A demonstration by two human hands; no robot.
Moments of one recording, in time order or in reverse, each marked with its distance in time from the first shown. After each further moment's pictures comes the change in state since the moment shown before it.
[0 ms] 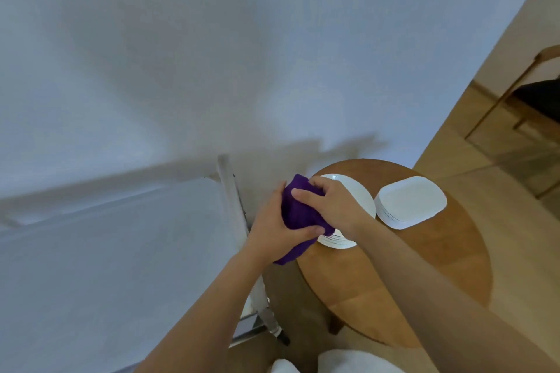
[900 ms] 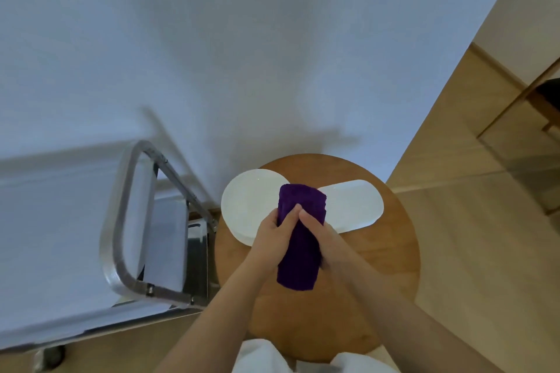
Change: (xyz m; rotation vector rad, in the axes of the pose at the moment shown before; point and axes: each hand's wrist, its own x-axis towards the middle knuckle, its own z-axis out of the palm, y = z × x) left_hand 0.075 0.086 0.259 -0.435 0.266 -0.464; right_hand -0.024 0.122 -0.224 0.540 -0.164 0.387
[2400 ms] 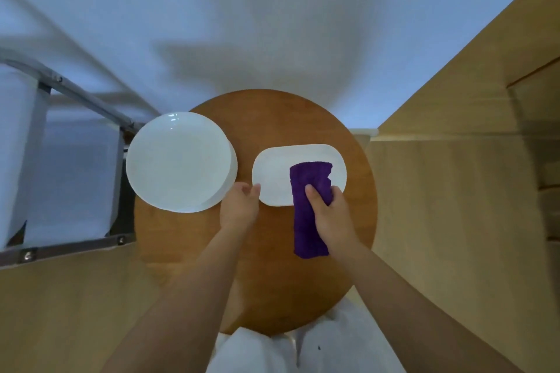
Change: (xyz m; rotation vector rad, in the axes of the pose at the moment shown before) left_hand 0.159 -0.108 0.113 0.559 0.393 -0.397; right_hand 0.089 -0.020 -0.187 -0.380 0.341 0.125
